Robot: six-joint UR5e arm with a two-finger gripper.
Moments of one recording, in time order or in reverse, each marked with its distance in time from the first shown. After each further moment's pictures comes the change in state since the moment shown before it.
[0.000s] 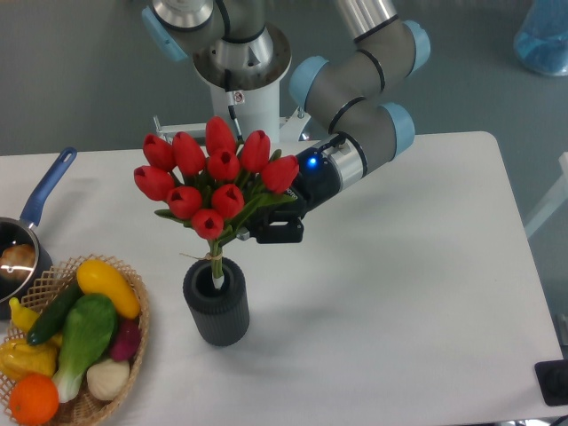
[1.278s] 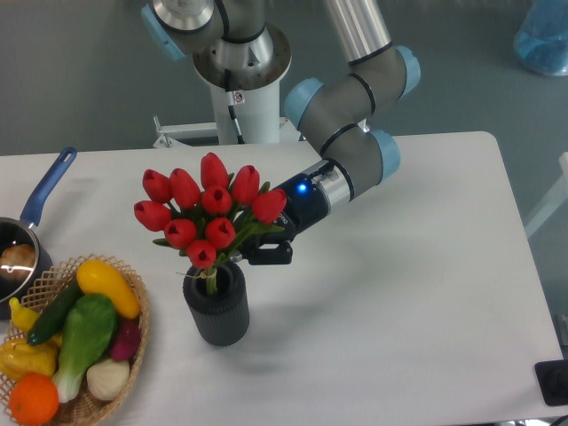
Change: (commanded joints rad) arm -0.017 -0.095 -0.008 0.000 0.002 0.080
